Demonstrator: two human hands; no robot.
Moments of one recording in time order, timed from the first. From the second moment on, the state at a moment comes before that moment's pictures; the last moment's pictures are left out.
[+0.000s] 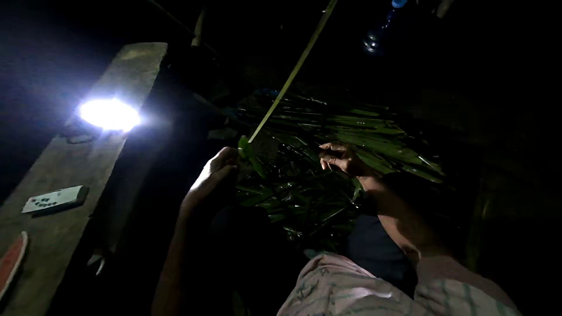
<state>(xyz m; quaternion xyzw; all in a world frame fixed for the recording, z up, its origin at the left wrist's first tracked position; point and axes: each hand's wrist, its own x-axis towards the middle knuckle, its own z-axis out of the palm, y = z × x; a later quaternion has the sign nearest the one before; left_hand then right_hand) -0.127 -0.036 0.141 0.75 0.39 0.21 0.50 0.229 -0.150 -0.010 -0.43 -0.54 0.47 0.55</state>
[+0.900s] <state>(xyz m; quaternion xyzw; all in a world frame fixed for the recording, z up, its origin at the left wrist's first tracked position) -0.061 -0.032 0.038 0.57 0.41 0.43 0.58 0.228 -0.158 -0.002 -0.62 -0.67 0.23 0.33</state>
